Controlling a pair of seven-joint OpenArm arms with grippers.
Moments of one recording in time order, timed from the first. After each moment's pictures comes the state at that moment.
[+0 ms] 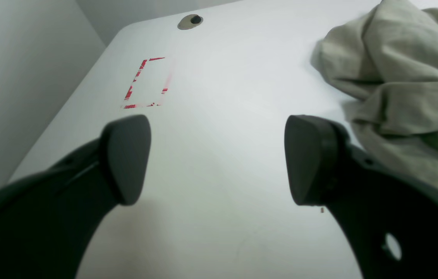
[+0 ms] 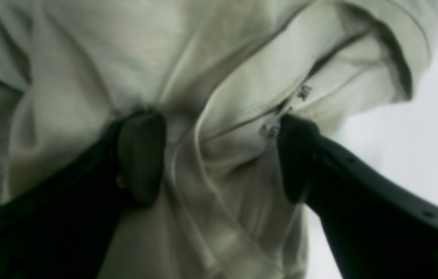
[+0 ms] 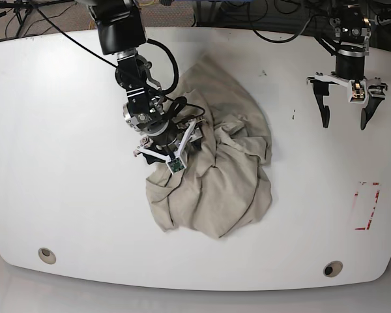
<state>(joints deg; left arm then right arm) 31.6 -9.4 -20.8 104.9 -2.7 -11.4 -5.3 4.6 1.4 -12.8 79.4 -1.0 14.2 -35.4</state>
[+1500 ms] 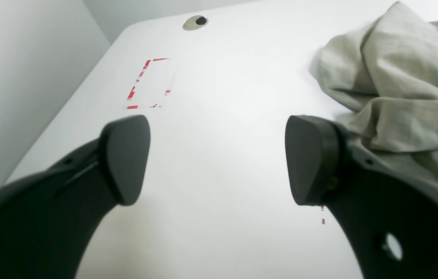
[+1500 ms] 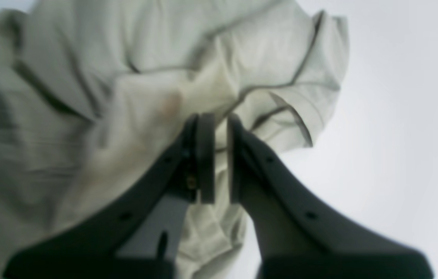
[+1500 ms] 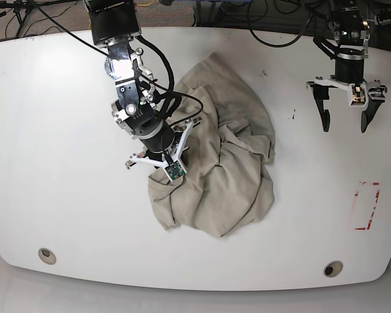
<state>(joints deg) 30.0 -8.6 -21.0 104.7 -3.1 -11.1 -4.3 1.3 3.4 -13.7 100.5 -0.8 17.1 -44.2</state>
